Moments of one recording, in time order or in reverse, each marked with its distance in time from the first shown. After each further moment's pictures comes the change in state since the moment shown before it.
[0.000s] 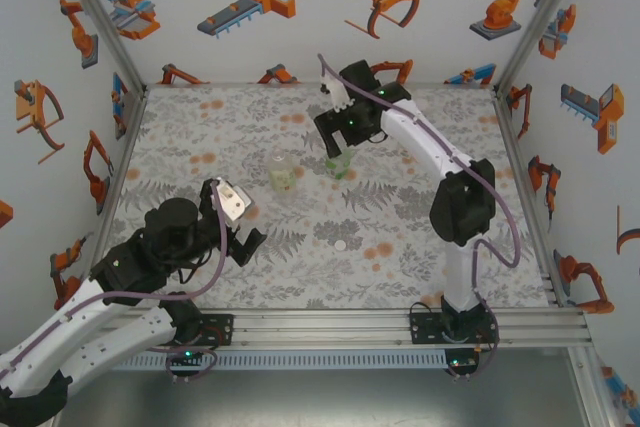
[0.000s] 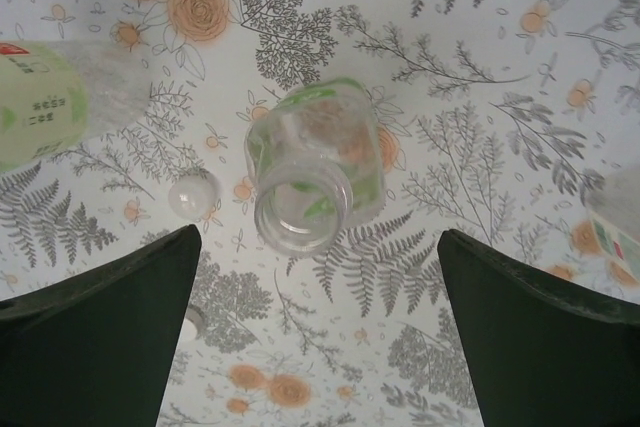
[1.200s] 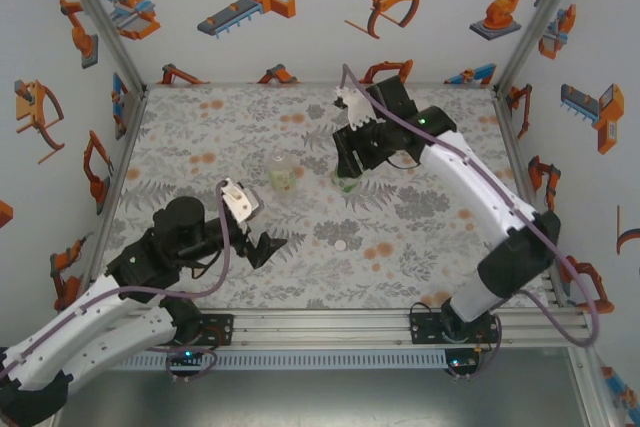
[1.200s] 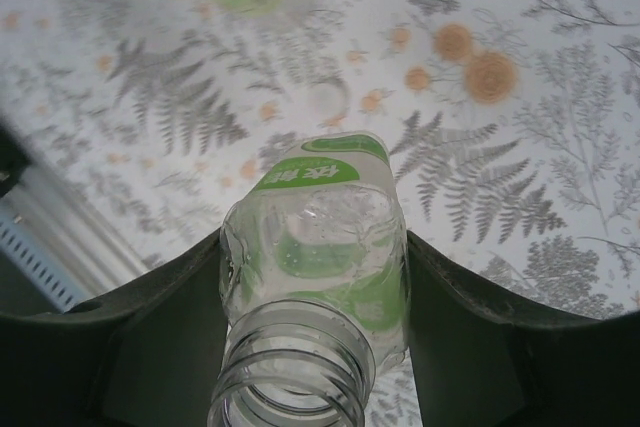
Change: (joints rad) left arm 0.000 0.035 -0.087 0.241 0.232 -0.045; right arm 0.064 -0.484 -0.340 0.001 -0.169 0.037
